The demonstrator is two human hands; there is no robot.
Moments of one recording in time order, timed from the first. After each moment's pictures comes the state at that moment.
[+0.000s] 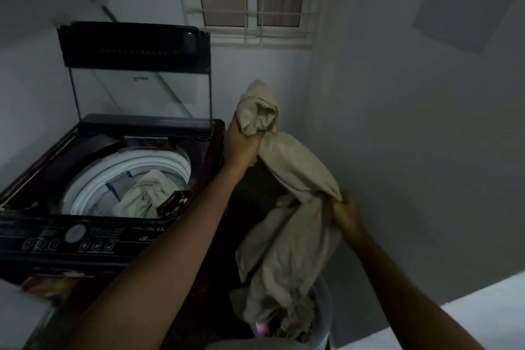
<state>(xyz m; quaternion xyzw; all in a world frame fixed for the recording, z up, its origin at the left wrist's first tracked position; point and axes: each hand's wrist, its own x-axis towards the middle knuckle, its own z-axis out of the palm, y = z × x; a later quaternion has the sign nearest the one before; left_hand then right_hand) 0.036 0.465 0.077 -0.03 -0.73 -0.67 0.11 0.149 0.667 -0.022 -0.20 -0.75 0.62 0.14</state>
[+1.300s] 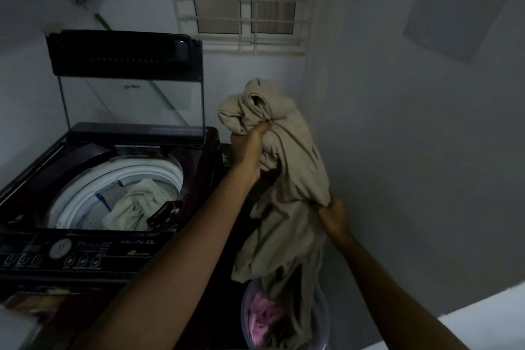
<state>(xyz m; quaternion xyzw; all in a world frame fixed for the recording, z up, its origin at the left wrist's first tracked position) 0.031 0.506 0.096 0.11 -0.54 -0.83 0.00 0.124 0.677 -0.038 -0.17 -0.80 0.56 0.13</state>
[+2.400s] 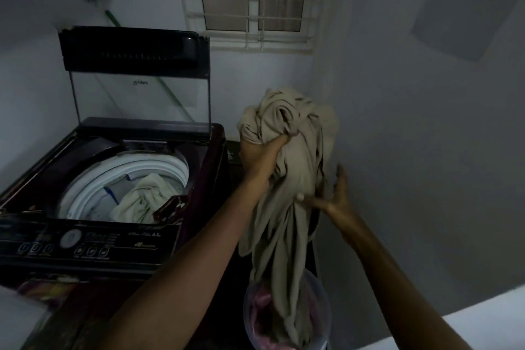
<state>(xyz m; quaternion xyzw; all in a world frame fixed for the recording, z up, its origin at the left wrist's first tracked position) 0.053 0.512 0.078 0.06 -0.60 -0.79 0.06 0.145 0.659 0.029 -0.11 -0.77 0.62 0.07</state>
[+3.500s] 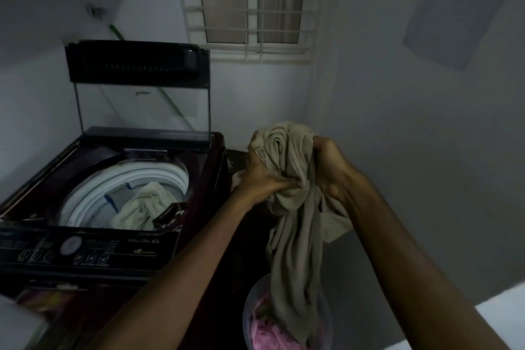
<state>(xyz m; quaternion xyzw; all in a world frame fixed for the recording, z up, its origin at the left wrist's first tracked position) 0.063 0.490 0.048 -0.16 -0.76 -0.63 -0.02 0.106 0.627 0.129 -0.08 -0.60 0.80 -0.05</state>
